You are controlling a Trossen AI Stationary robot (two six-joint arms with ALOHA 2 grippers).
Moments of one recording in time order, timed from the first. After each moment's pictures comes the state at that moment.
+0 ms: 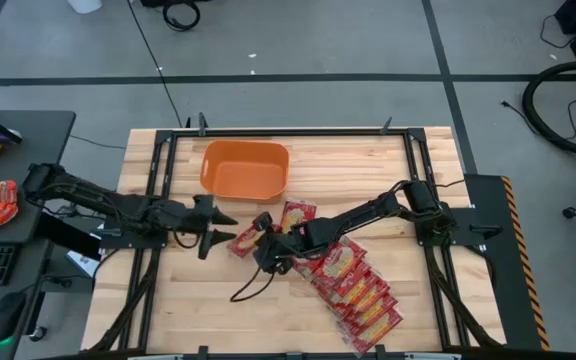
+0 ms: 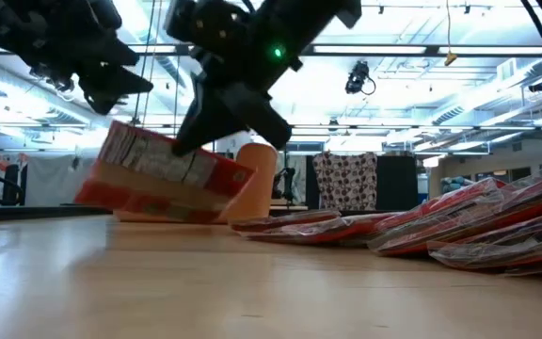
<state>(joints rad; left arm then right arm) -0.26 0.74 0.32 0.13 -0.23 -0.40 0.23 2.15 1.62 -0.28 0.39 -0.59</state>
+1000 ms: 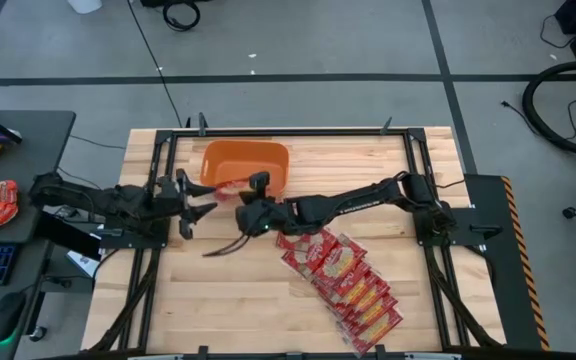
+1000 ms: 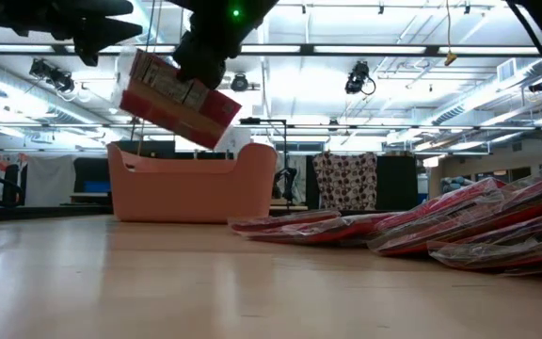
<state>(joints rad) -0.26 0.36 0.32 0.10 -0.50 -0.09 0.13 2.15 1.85 -0.22 0.77 -0.60</state>
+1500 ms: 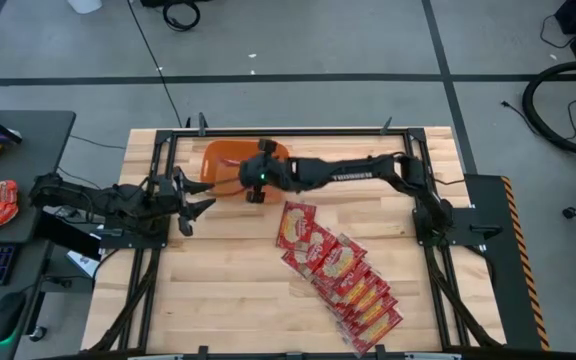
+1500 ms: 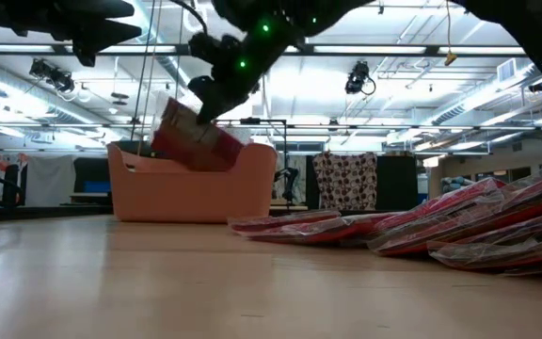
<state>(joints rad) -0.26 0.35 0.32 0.10 -0.54 -0.09 -0.13 2.16 1.84 -0.29 0.42 -0.29</state>
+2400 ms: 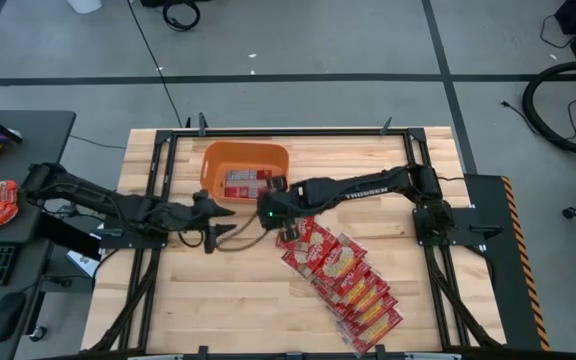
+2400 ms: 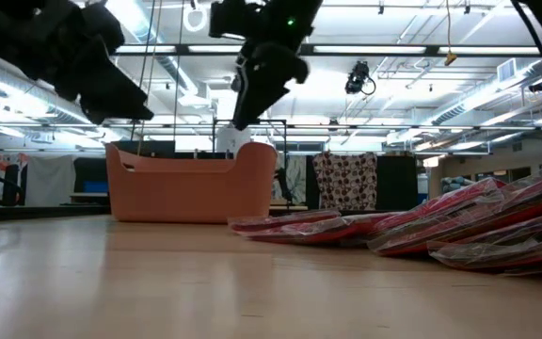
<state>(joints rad) -0.25 0.80 0.31 0.04 -0.40 -0.38 0.07 2.07 1.84 -0.84 0.31 -0.32</state>
